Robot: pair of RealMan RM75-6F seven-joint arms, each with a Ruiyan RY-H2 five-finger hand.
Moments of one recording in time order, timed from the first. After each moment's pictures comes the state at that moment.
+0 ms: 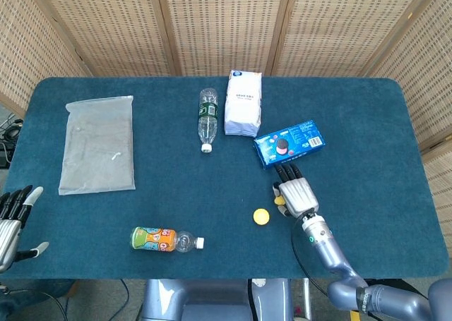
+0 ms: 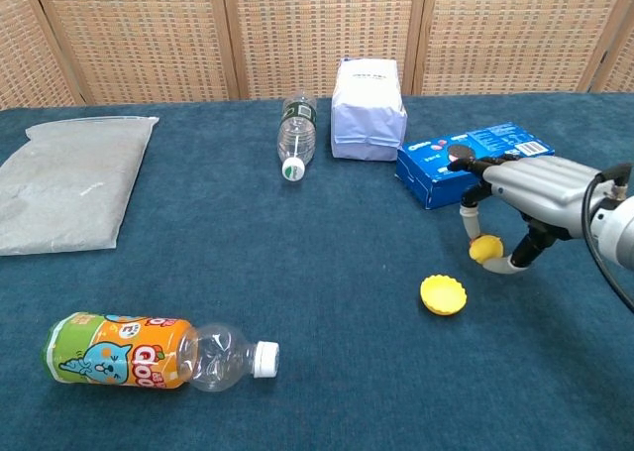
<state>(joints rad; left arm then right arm) -0.05 -1.06 0.02 -1.67 1.53 1.46 0.08 0.59 -1.60 0.13 -1.43 -1.22 1.06 -0.48</state>
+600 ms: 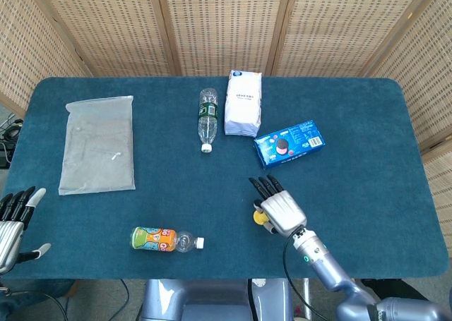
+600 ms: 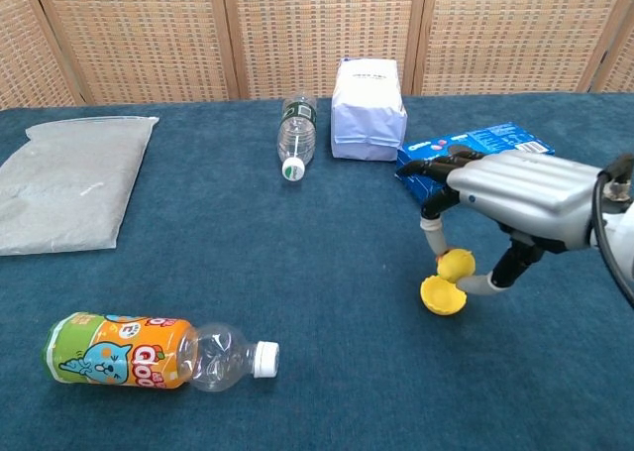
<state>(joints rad) -0.05 -1.06 0.02 -1.68 1.54 1.46 0.09 0.60 -1.50 0.07 -1.70 -1.29 1.06 -0.61</state>
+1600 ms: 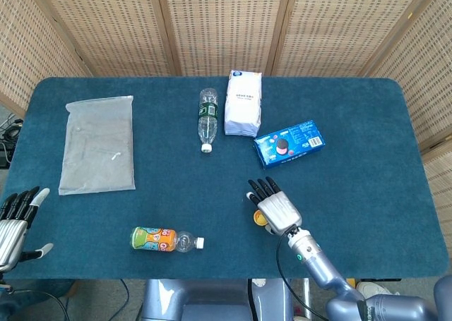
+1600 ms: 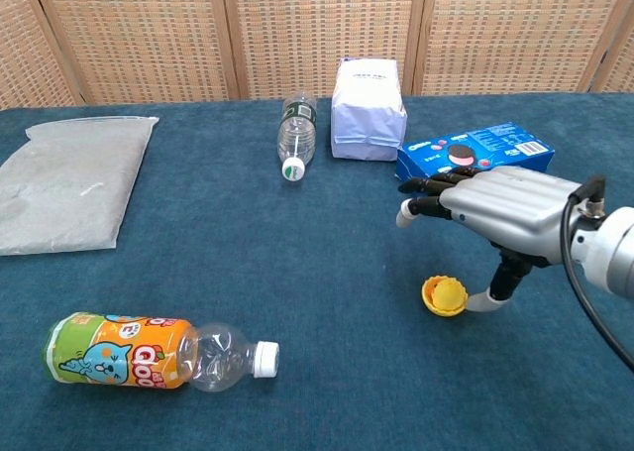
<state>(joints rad) -0.06 -1.06 0.03 -1.68 1.53 1.43 0.08 0.62 -1.55 0.07 -1.67 -1.21 1.07 -0.71</state>
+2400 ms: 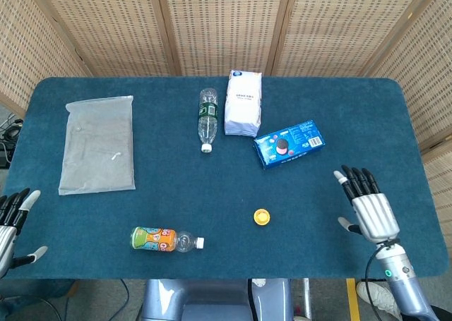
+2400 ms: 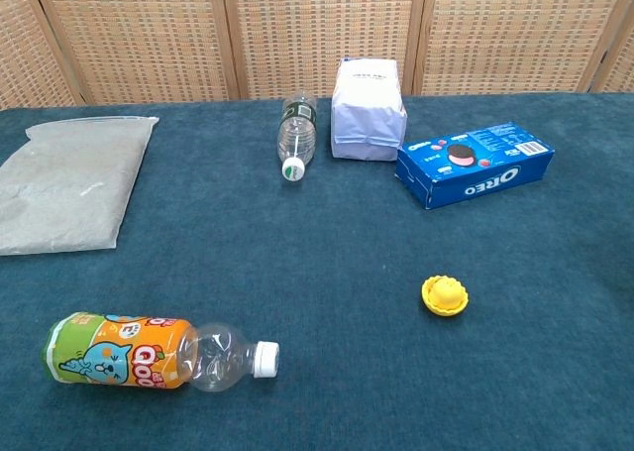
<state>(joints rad) -0.02 -1.04 0.04 -1.69 1.60 1.54 0.04 0.32 -1.25 -0.03 -1.54 -1.48 1.46 -0.17</state>
